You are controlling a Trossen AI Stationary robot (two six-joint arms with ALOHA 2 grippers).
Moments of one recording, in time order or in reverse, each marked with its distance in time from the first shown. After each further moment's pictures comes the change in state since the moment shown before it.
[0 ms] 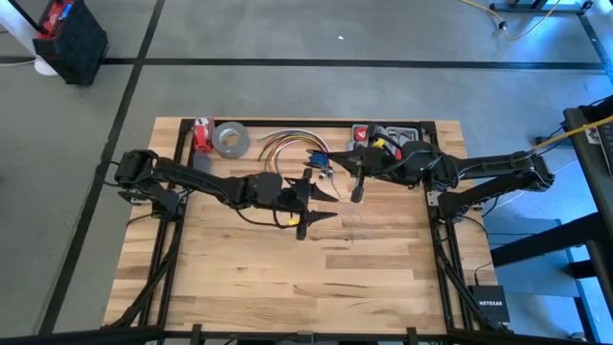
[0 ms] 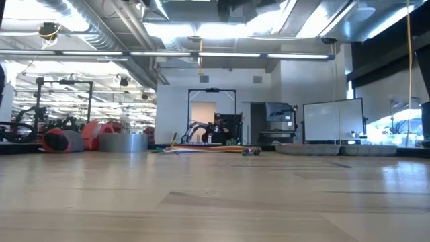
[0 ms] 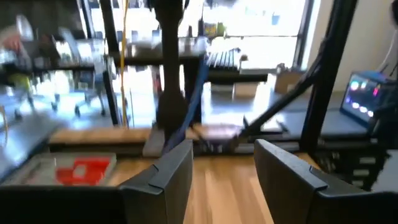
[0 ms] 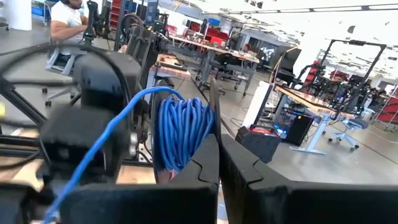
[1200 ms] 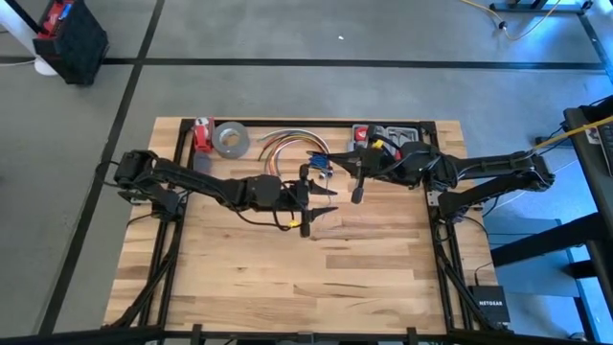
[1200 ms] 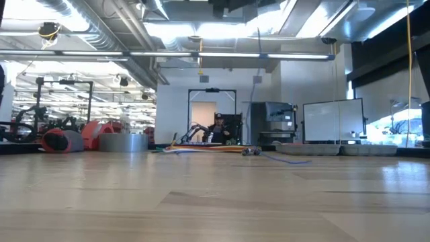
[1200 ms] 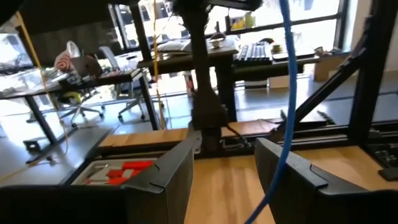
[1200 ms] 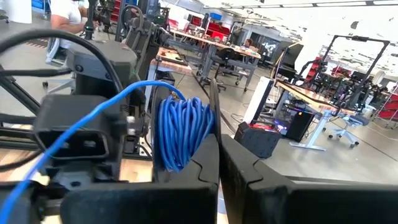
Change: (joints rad) left arm -0.014 -0.002 0.001 0.004 -0.154 0.134; right arm 0.000 0.000 -0.001 -0.024 0.000 -0.001
